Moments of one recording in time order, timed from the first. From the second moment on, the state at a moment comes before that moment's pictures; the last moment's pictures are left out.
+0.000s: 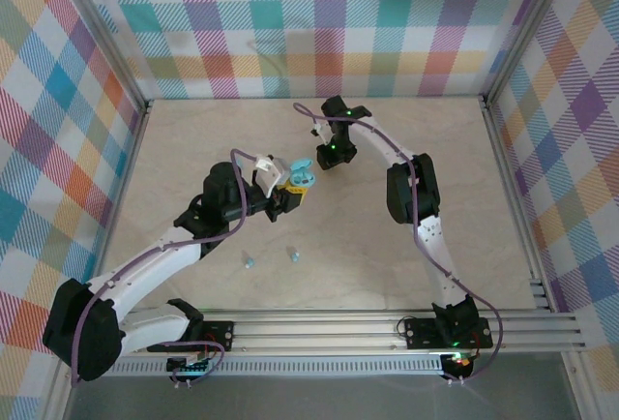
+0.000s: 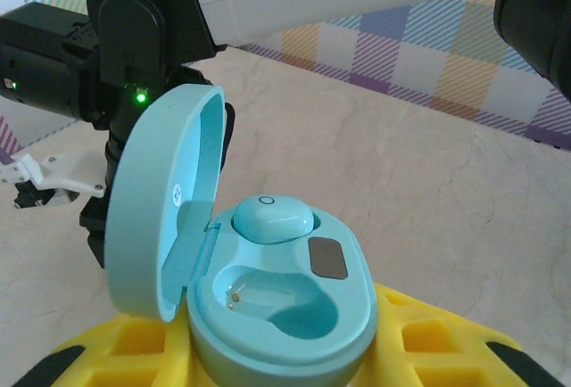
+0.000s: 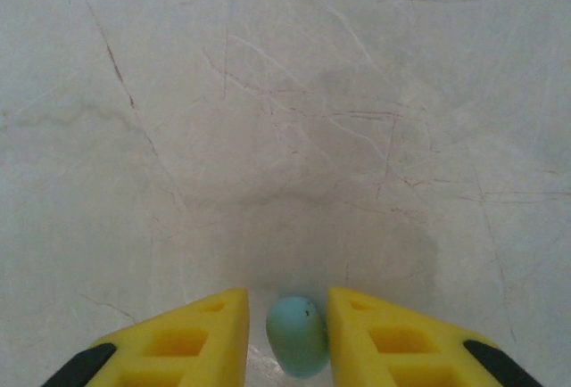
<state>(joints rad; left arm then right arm) -0.56 1.13 0.72 0.15 0.45 0.09 0.48 2.54 2.30 -1.05 -0.16 -0.10</state>
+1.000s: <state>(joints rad) -0.56 1.05 0.68 0.12 0.45 0.07 0.49 2.54 2.30 -1.08 -0.13 -0.13</state>
